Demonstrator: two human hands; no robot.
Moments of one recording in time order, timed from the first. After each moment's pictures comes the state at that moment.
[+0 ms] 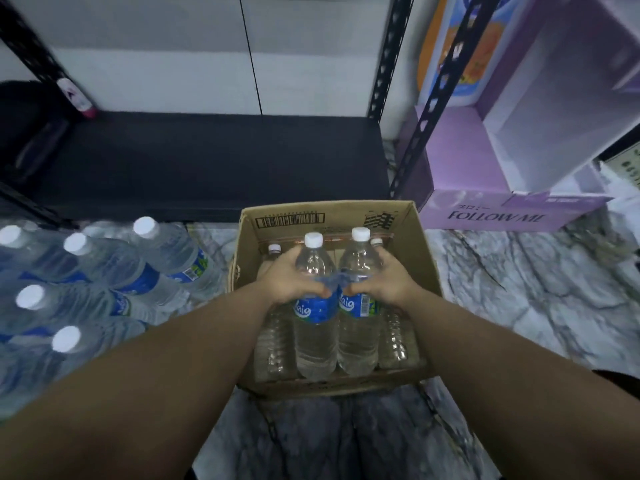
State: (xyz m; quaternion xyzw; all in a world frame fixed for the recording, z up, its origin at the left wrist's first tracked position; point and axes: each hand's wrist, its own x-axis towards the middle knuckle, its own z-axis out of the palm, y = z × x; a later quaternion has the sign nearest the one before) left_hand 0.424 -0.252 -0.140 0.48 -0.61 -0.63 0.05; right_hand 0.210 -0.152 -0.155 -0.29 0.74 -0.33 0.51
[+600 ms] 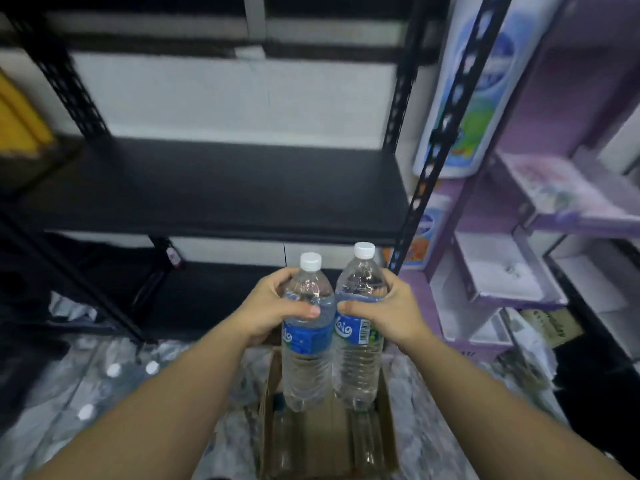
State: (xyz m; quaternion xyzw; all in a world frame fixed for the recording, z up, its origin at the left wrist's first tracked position) left_hand 0.436 -0.263 0.339 0.37 -0.60 -0.66 0.25; right_hand 0.217 -0.161 0.337 -0.38 0.66 -0.51 0.40
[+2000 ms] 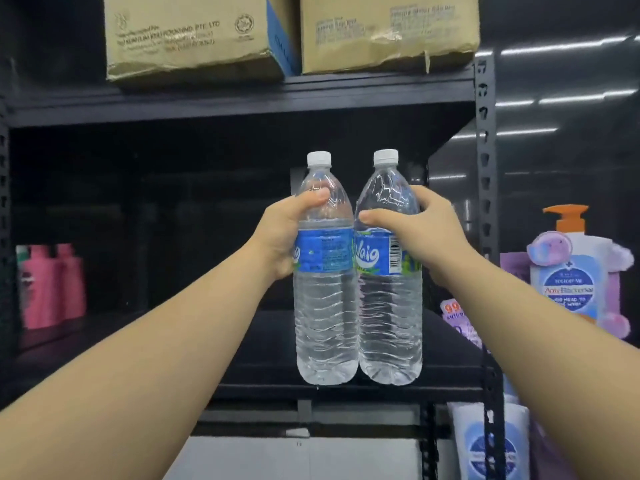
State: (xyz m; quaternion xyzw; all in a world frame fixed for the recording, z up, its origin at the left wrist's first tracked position) left_hand 0.424 -0.380 1.121 0.04 -0.67 -0.59 0.45; right_hand 0.242 -0.265 1.109 -0.55 0.49 -0.68 0.03
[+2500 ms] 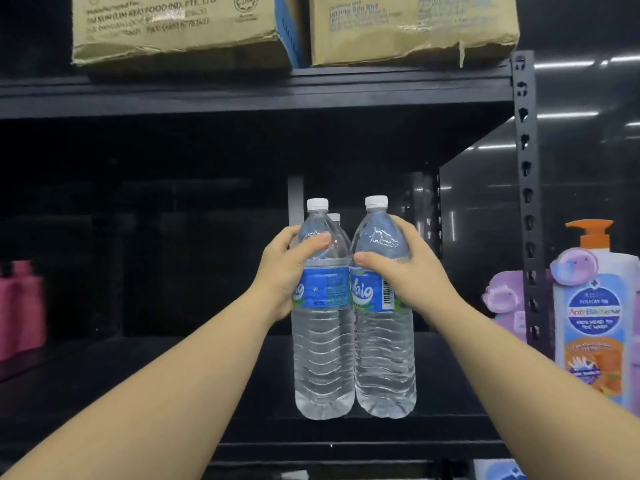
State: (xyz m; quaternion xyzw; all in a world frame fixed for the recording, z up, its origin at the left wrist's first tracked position) left_hand 0.409 -0.475 1.098 0.10 -0.64 -0.52 0.56; right_hand 0.231 -0.369 1.084 -0.58 0.49 -0.65 0.02
